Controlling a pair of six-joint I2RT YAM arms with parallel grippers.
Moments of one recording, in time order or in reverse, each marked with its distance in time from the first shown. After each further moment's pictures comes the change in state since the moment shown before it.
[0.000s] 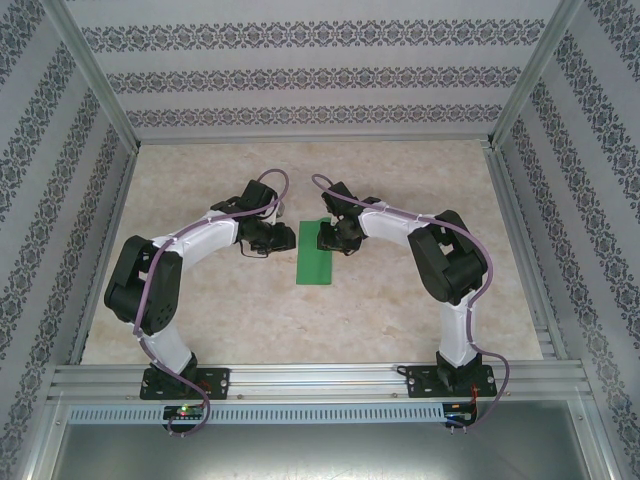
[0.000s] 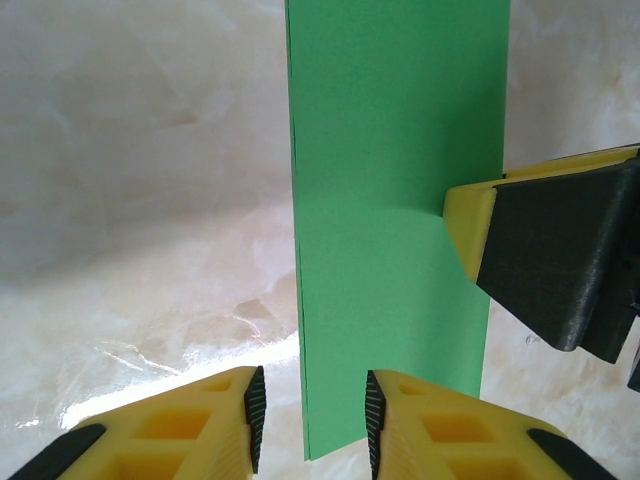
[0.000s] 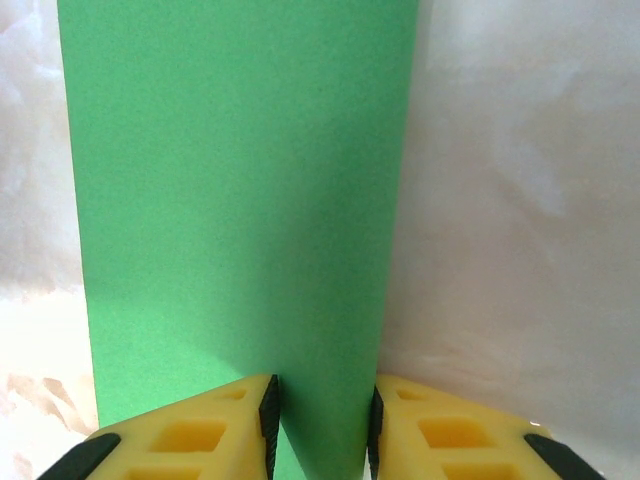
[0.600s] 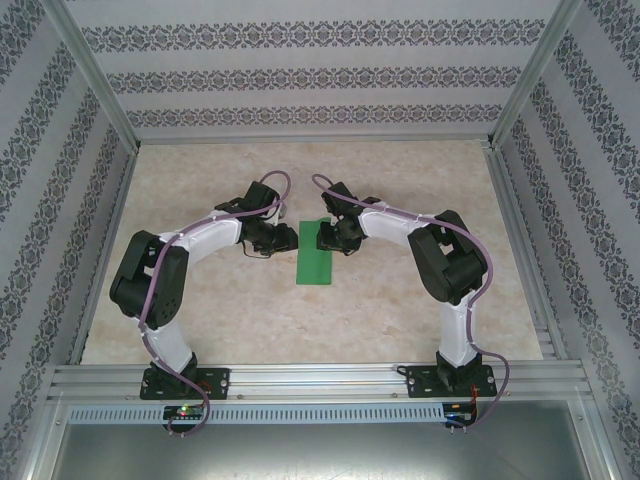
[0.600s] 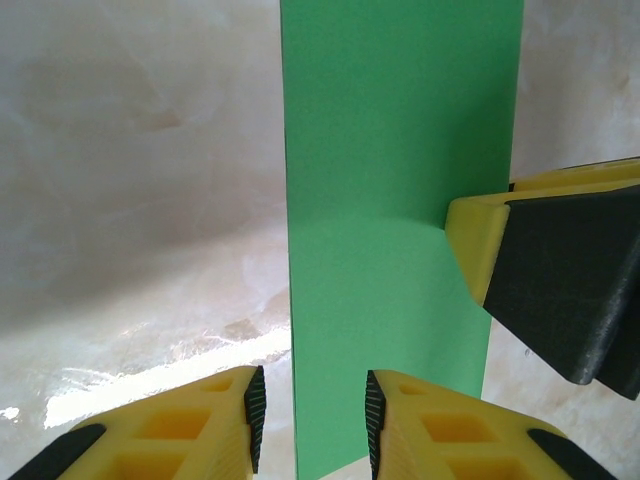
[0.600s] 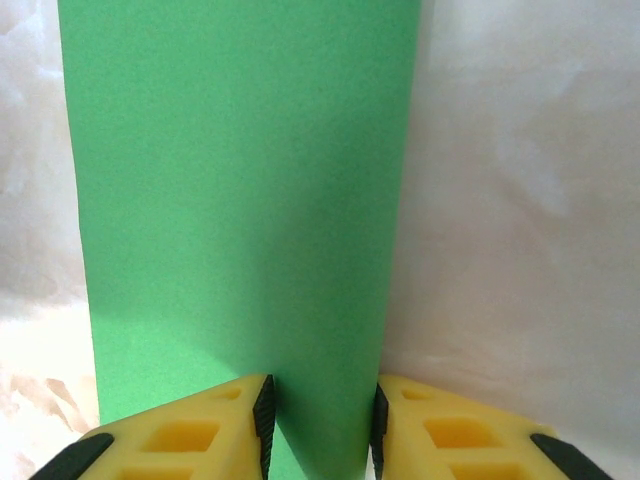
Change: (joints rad) left arm 0.000 0.046 0.000 0.044 0.031 -0.023; right arm 0.000 0.000 0.000 0.001 0.000 0.004
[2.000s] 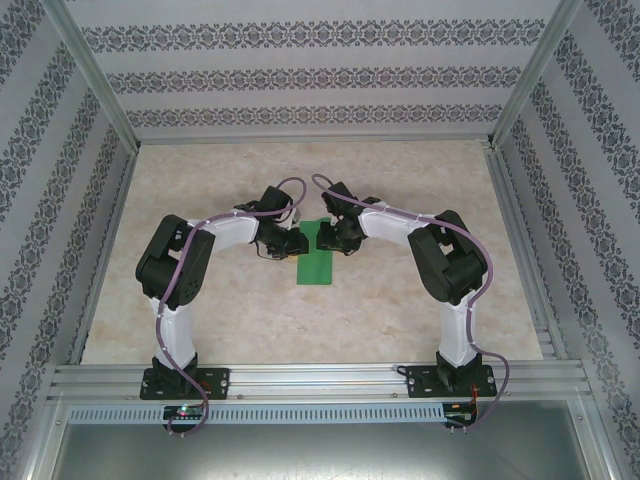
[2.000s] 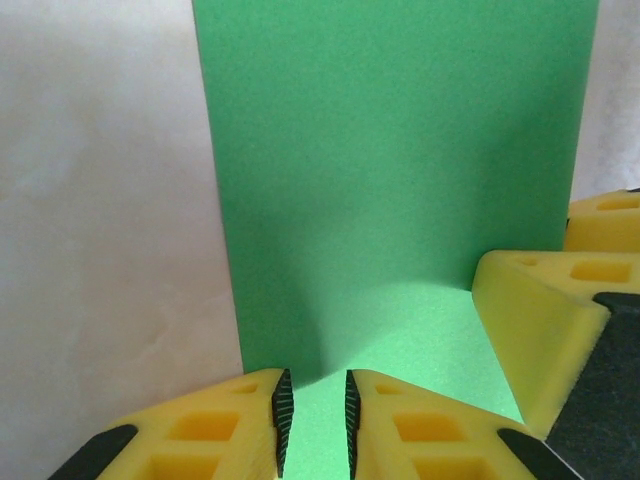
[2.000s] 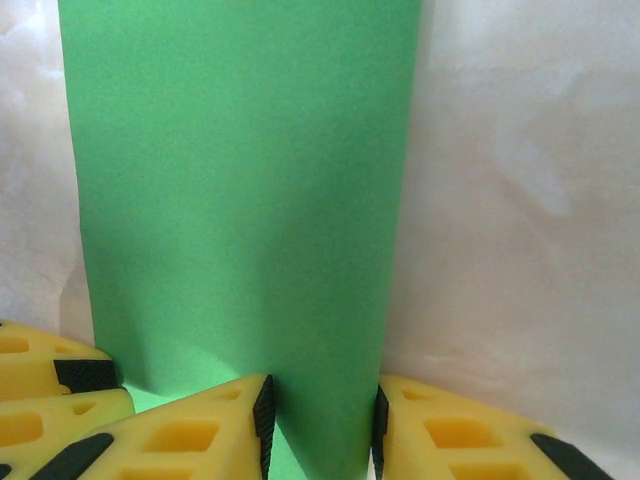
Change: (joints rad) left arm -0.035 0.192 0.065 0.085 0.062 0.015; right arm 0.000 0.000 0.000 0.000 0.000 0.000
